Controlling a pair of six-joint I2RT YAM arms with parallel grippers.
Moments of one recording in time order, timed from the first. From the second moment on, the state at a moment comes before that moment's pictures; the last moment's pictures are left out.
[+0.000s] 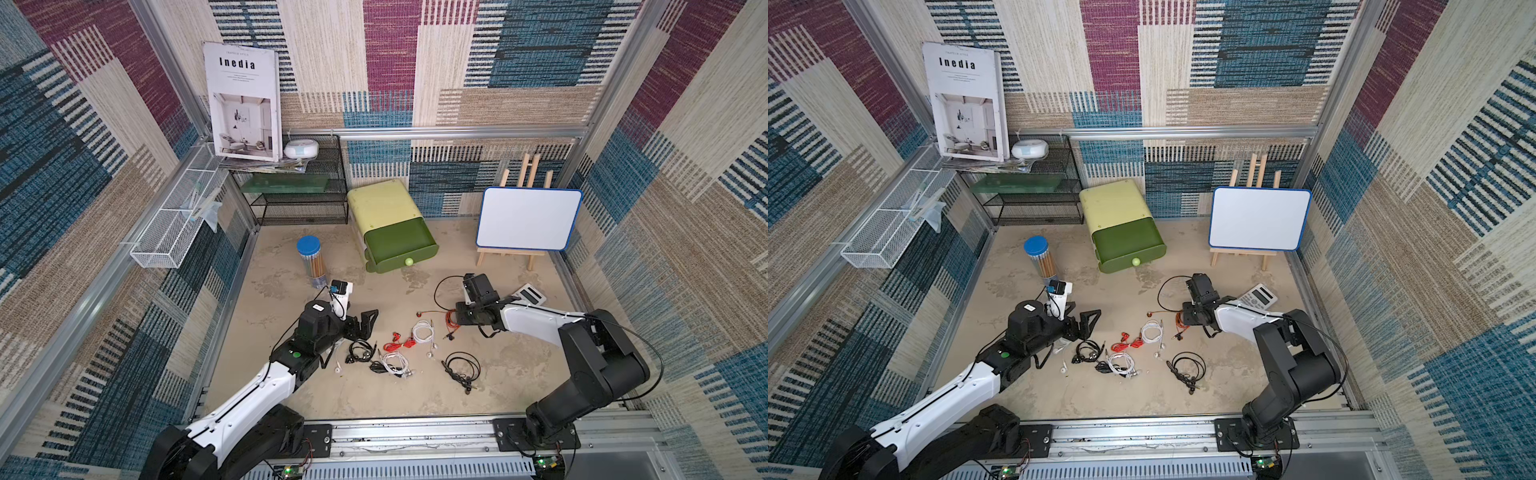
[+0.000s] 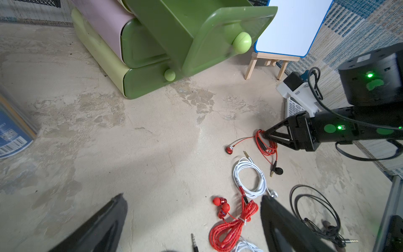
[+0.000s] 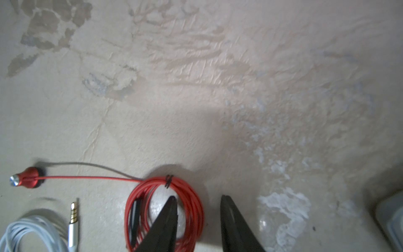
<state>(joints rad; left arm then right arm) -0.45 0.97 0.44 0.10 0.18 -0.26 0.43 1.60 0.77 -0.22 0.07 0.35</state>
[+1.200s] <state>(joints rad) -0.45 0.95 0.44 0.09 0.16 -0.25 0.43 1.29 0.77 -0.33 0.10 0.35</state>
